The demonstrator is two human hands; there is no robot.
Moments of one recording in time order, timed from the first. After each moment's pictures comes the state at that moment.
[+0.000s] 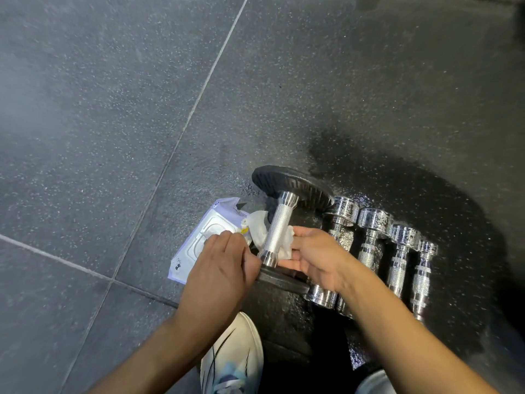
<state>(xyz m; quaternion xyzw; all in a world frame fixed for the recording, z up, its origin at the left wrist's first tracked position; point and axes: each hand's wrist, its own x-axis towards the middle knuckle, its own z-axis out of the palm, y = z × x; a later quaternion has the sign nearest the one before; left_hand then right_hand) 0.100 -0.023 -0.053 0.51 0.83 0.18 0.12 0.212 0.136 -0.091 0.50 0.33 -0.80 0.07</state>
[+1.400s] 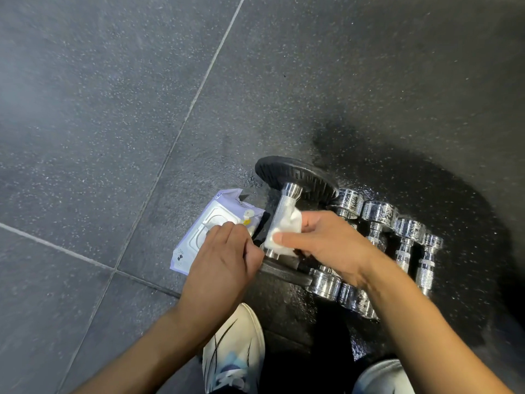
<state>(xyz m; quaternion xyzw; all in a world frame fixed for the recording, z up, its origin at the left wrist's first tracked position) 0.099 -0.022 -0.053 0.50 0.83 0.22 0.12 0.221 0.144 -0.031 0.39 0.55 -0.73 0.09</state>
